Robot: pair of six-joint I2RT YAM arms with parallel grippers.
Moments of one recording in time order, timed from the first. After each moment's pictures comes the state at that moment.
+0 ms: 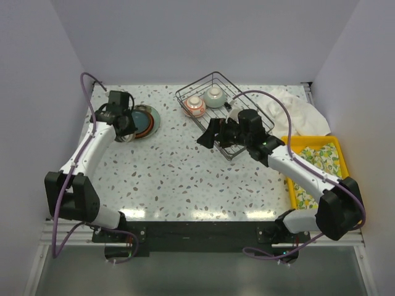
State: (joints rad) left arm -0.13 1.46 1.25 -0.72 -0.21 -0.40; right arm 0.57 1.35 0.98 -0.08 -0.32 0.54
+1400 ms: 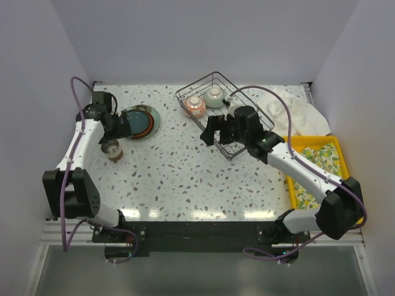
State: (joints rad) left arm 0.06 1.52 1.28 -0.86 -0.10 -0.22; right arm 0.61 1.34 1.07 -0.22 -0.11 0.41
